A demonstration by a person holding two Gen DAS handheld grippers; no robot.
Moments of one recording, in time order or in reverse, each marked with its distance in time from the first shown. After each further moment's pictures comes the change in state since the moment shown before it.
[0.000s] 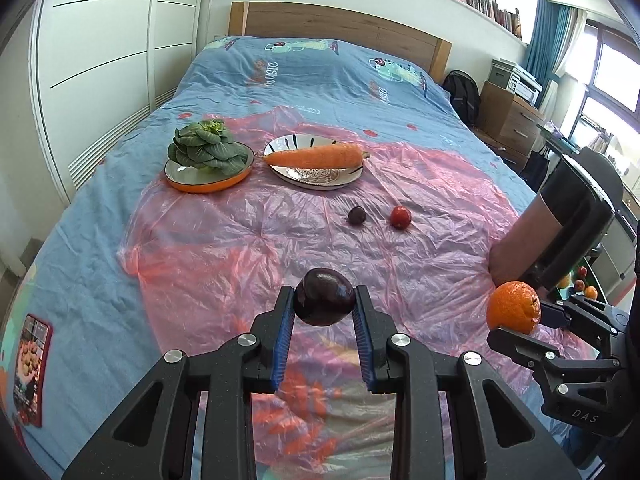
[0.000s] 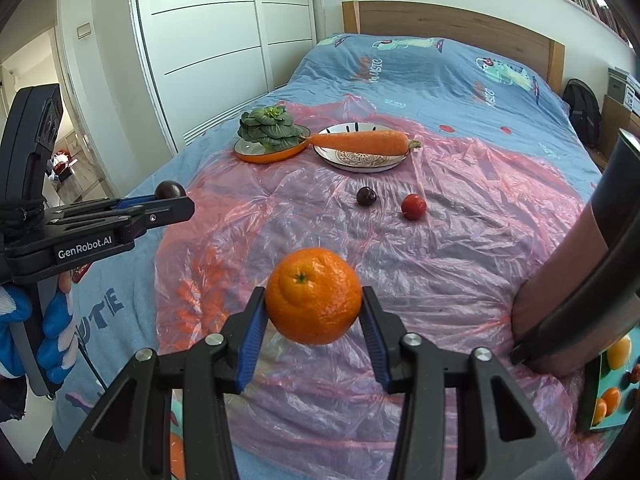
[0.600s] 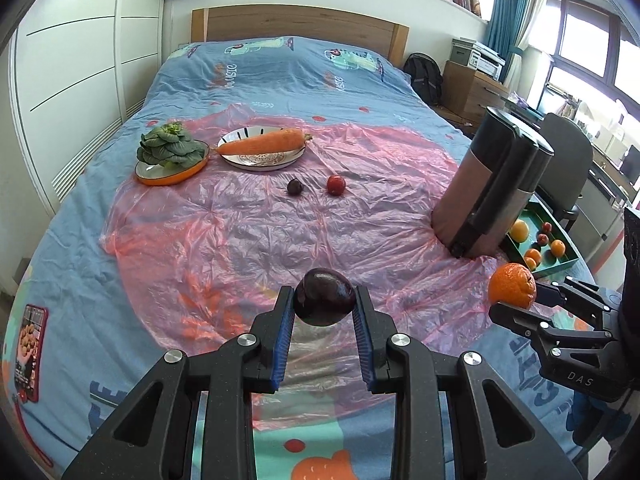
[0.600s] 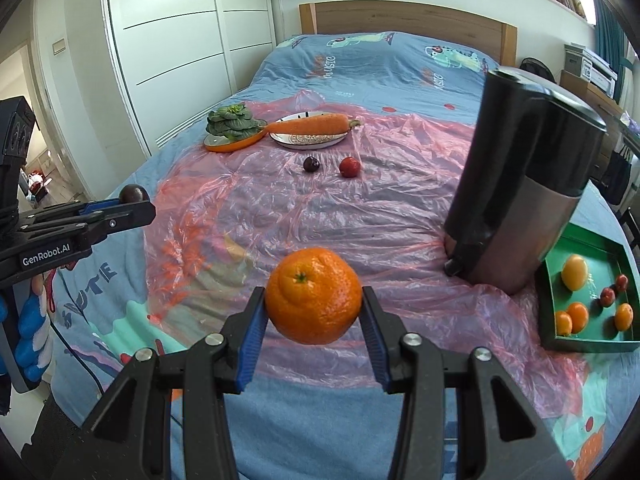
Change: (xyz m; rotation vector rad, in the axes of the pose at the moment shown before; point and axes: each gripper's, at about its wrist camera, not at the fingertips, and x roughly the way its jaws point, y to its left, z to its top) left arm -0.051 -0.071 -0.042 0.105 0.019 -0.064; right arm -0.078 -0.030 -0.069 0.094 -0.006 -0.107
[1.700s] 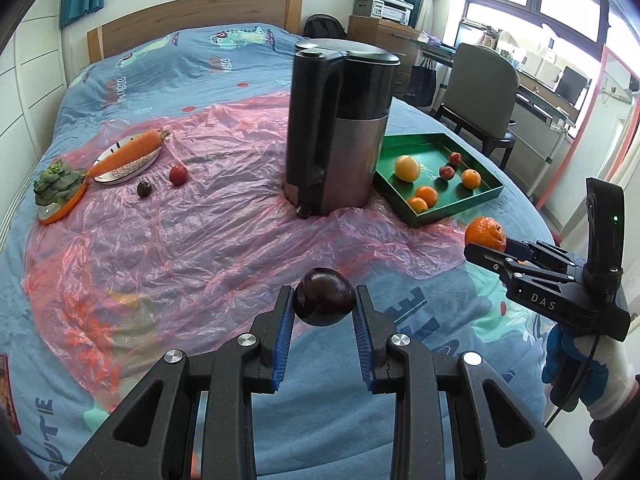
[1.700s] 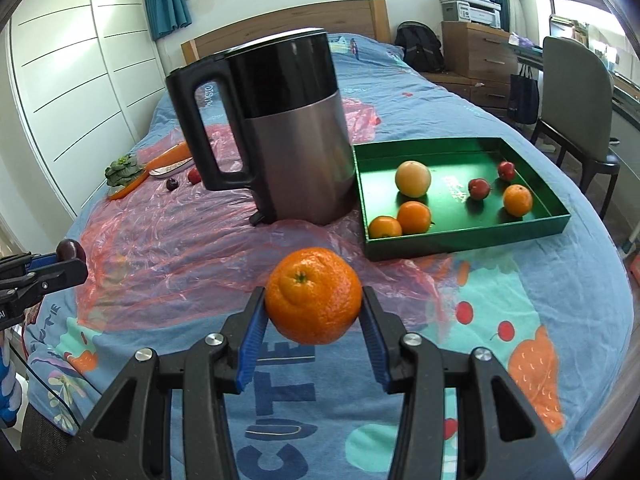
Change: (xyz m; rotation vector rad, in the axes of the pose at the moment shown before) left arm 0.009 -0.185 -0.015 0.239 0.115 -0.182; right arm -0.082 -0.171 -0.096 0.322 -0.072 -0.195
